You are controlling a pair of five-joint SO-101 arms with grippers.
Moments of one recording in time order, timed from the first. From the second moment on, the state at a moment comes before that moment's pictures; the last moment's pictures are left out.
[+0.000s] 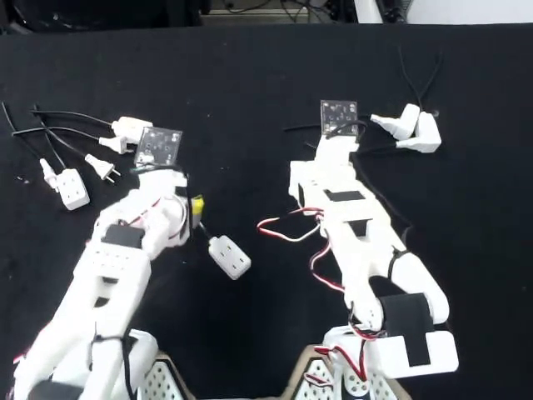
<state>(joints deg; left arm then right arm) 4.1 -38.8 63.3 32.0 -2.6 -6.3 -6.4 52.0 12.0 -6.6</state>
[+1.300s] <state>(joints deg) 14.6 -22.8 52.8 53.4 -2.5 -0.6 -6.4 50.2 12.0 -9.4</state>
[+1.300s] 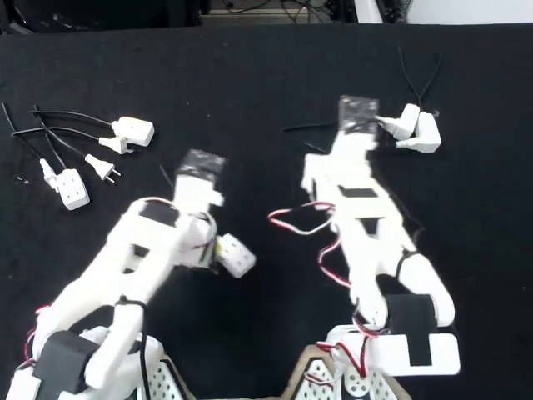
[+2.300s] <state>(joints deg) 17.9 -23.0 48.4 41.9 -1.3 4.8 -6.4 48.6 12.0 -11.0</state>
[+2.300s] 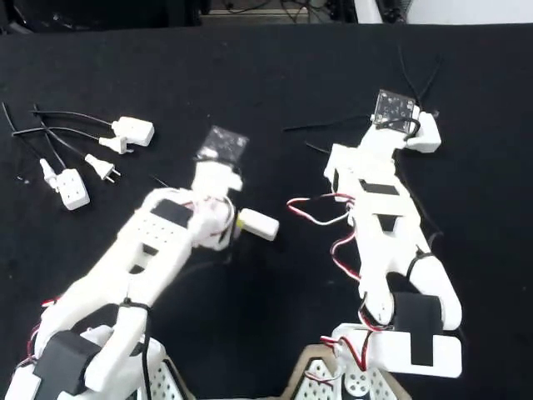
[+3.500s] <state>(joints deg) 7.6 -22.9 56.7 23.5 -4.4 4.8 -6.4 48.6 12.0 -11.0</state>
